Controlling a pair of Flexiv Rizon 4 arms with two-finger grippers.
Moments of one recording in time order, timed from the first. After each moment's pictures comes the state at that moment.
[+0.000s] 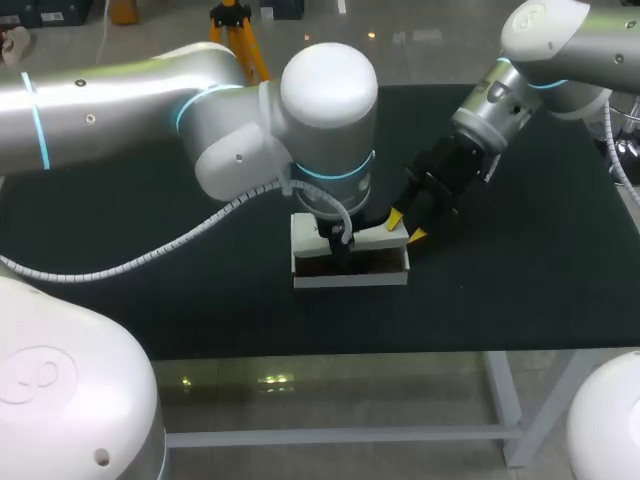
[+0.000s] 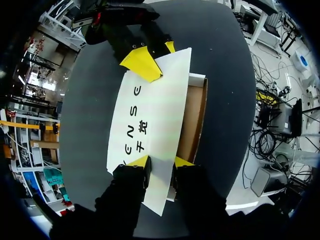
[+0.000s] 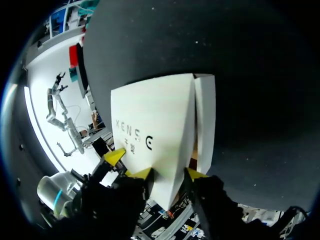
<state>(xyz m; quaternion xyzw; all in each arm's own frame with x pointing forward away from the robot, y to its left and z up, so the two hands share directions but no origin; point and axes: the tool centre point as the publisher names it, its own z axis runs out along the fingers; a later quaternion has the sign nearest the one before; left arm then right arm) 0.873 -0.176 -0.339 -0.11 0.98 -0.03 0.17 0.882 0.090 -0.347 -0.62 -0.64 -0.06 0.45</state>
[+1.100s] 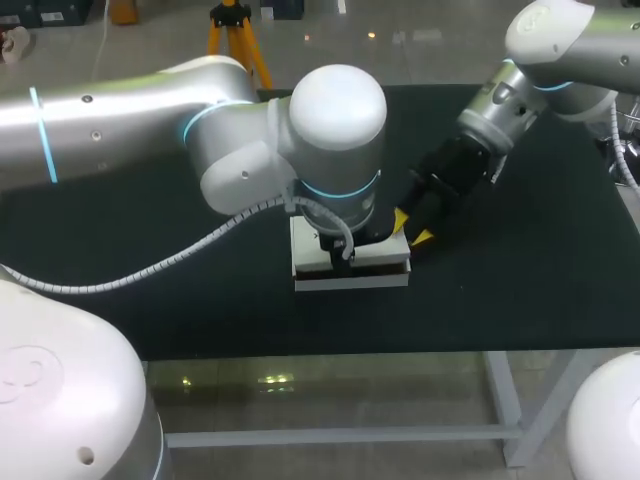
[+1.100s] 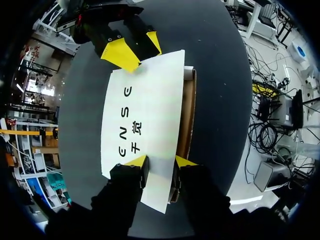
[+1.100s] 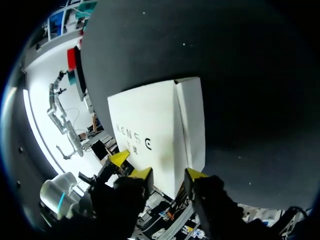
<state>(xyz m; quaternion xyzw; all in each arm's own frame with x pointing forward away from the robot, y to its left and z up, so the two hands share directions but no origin) 0.859 -0.178 -0.353 -0.09 0.98 -0.02 0.17 0.881 0.079 -0.350 -0.63 -0.64 -0.05 0.44</state>
